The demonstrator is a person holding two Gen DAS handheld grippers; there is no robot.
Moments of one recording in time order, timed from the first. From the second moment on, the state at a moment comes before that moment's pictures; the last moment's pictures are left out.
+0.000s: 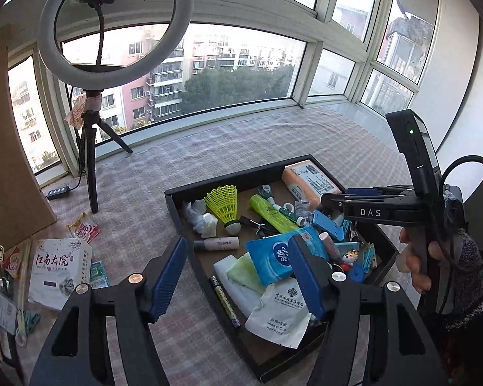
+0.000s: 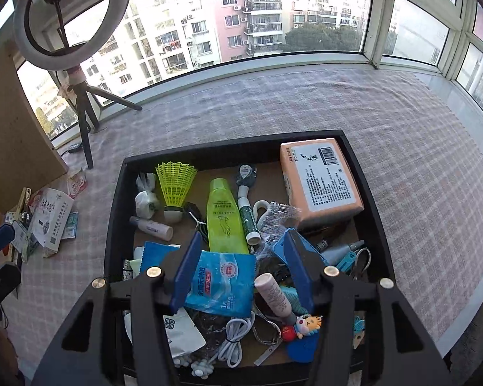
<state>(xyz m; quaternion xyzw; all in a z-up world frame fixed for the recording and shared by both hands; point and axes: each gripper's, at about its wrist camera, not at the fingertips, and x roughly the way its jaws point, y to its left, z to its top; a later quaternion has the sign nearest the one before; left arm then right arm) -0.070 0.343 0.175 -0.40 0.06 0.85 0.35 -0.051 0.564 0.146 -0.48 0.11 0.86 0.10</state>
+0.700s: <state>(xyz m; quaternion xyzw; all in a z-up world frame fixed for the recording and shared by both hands) -0.102 0.051 0.123 -0.43 -0.08 0.90 0.06 -0.133 0.286 0.138 -0.50 -0.03 0.85 -0.16</state>
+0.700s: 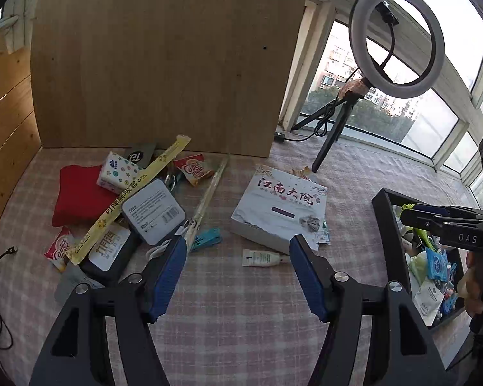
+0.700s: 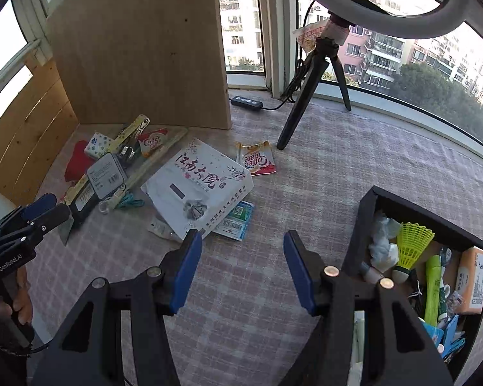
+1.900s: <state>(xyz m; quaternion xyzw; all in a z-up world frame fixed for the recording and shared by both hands) -0.191 -0.067 0.032 -0.54 0.02 0.84 0.10 -0.203 0.017 0.045 -0.51 -0.21 0.77 -0.34</state>
